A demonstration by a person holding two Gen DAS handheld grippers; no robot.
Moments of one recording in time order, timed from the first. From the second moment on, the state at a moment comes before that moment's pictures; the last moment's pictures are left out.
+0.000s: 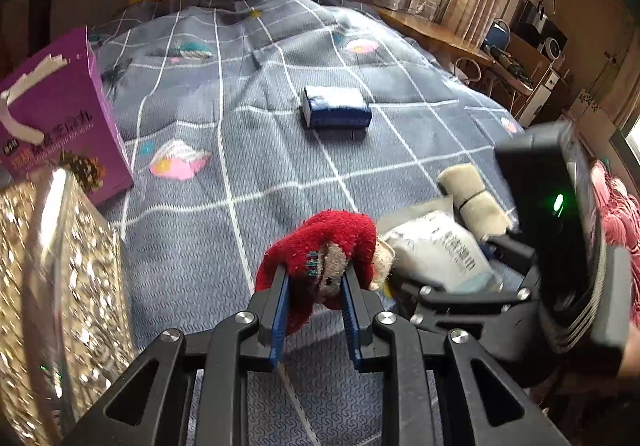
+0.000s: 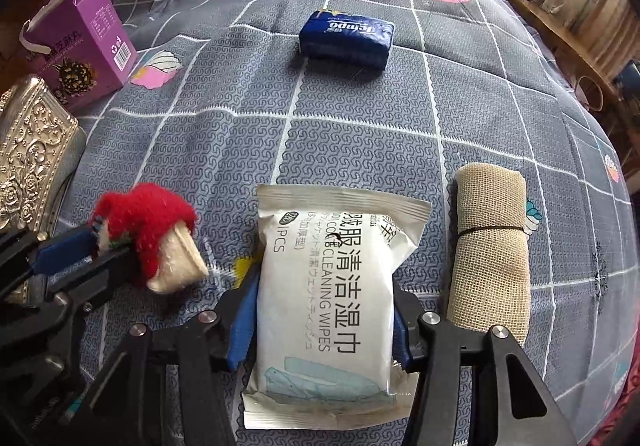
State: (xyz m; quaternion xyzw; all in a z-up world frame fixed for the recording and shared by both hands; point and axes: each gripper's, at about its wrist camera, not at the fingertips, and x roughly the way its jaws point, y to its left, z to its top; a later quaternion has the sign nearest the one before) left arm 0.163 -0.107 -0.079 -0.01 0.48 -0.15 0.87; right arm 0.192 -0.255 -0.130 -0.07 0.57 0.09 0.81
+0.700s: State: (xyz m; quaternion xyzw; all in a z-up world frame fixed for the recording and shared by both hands) left arm 0.246 0.155 0.063 -0.09 0.38 0.08 0.92; right arm 0.177 -0.238 -0.138 -0.11 0.55 0.10 0.82
